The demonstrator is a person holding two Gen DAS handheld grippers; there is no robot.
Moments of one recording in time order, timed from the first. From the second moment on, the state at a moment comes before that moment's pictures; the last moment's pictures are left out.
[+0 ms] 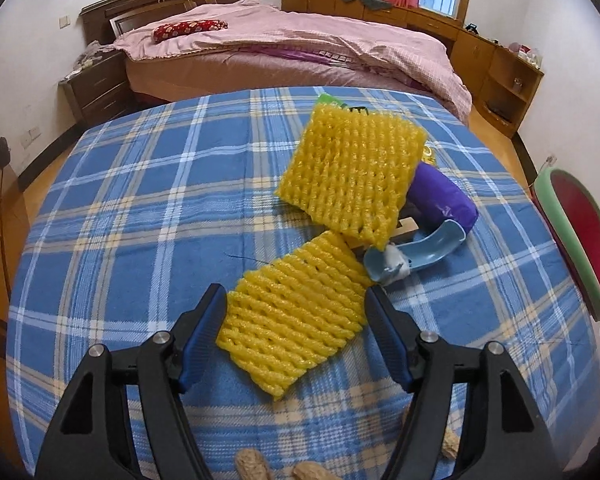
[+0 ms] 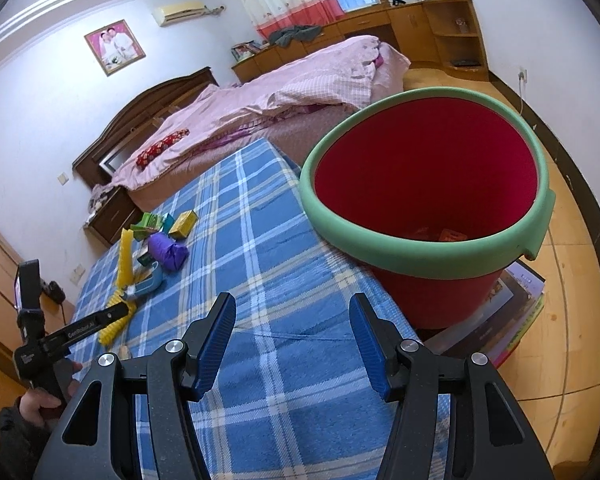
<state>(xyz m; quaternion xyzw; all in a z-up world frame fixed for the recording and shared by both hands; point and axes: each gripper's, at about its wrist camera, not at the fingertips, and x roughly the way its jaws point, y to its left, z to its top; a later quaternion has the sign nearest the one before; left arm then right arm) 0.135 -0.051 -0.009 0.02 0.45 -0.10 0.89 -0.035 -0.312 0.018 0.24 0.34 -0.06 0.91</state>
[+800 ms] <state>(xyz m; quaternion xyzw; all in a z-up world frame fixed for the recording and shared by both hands) 0.117 -0.038 0.012 -0.06 0.44 -0.19 0.88 -0.012 -0.288 0.027 0.20 0.35 -0.03 0.91</state>
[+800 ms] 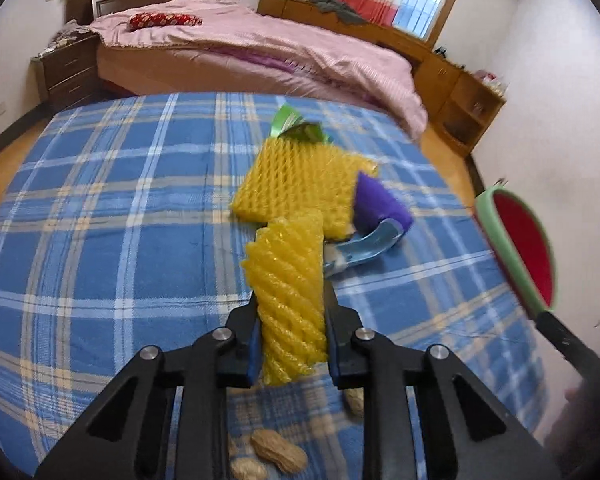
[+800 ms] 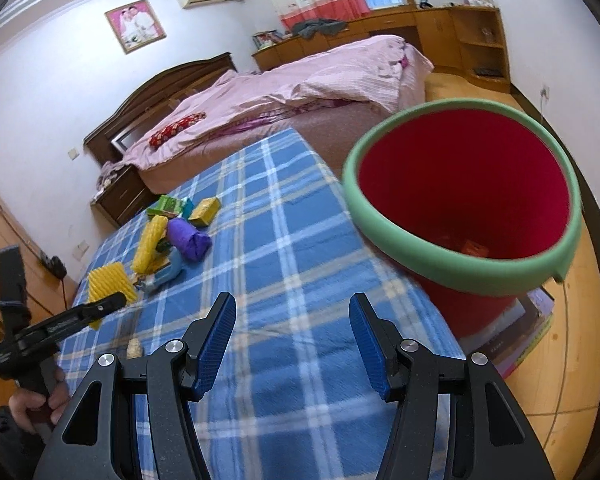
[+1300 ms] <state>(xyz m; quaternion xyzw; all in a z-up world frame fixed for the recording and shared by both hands) 0.165 0.015 0.008 -0.11 0.42 -0.11 0.90 0.088 -0.222 0.025 0.15 0.39 0.04 0.91</state>
